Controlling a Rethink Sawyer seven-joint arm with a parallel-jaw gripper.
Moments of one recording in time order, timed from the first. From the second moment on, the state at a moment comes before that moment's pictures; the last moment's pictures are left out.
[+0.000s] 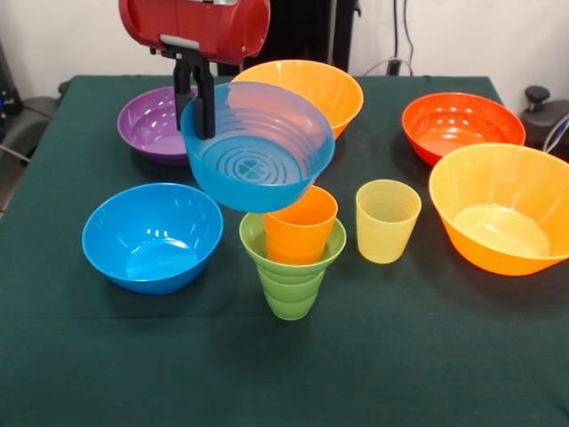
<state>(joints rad) -0.43 -0.69 0.18 1.31 -0.14 0.76 2.02</state>
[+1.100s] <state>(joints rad) -0.38 -0.68 0.09 1.27 -0.07 0.72 2.02</state>
